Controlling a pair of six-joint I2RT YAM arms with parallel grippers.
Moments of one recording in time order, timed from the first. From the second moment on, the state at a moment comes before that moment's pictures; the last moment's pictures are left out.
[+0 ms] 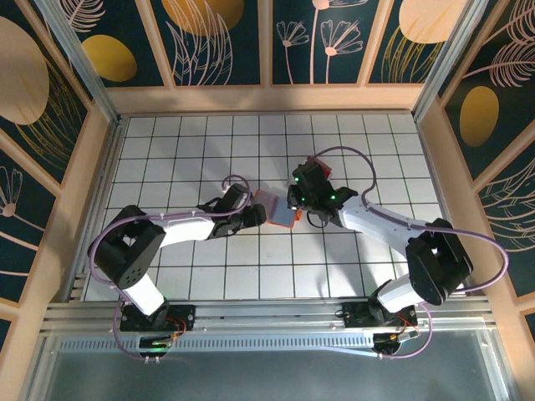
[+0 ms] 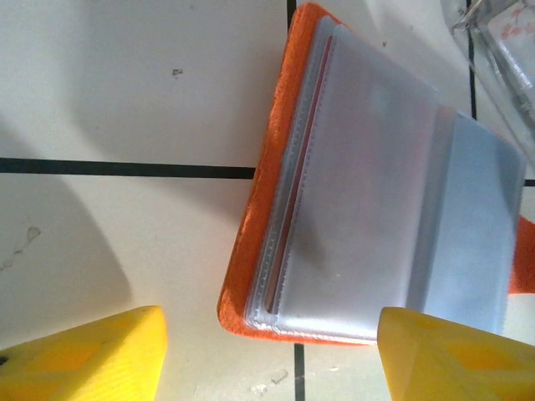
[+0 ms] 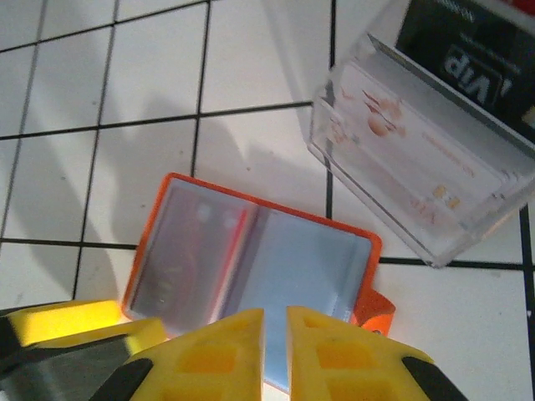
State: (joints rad) left arm -0.71 1.67 0.79 -0.02 -0.01 -0.83; right arm 0.71 1.47 0.93 -0.30 0.13 0.67
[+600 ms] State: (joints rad) left arm -0.57 1.74 0.85 0.02 0.13 -0.83; right arm 0.72 1.59 0.91 -0.22 0.10 0.76
